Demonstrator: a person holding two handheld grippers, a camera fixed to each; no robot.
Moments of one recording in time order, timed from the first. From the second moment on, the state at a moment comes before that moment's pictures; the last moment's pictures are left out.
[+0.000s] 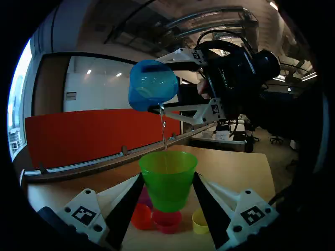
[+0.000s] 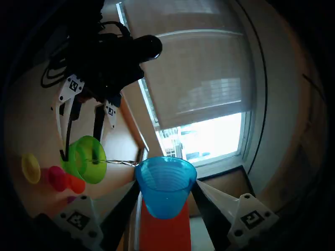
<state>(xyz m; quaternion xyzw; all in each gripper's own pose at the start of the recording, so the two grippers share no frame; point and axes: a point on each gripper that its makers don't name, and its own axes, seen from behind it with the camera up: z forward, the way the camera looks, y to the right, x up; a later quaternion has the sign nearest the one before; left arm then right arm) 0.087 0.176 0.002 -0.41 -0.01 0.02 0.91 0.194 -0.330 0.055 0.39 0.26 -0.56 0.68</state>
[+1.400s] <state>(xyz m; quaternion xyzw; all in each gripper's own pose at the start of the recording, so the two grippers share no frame) 0.091 0.176 0.001 -0.40 -0.01 0.02 0.91 0.197 -0.333 0.043 0.38 0.29 -0.59 0.66</state>
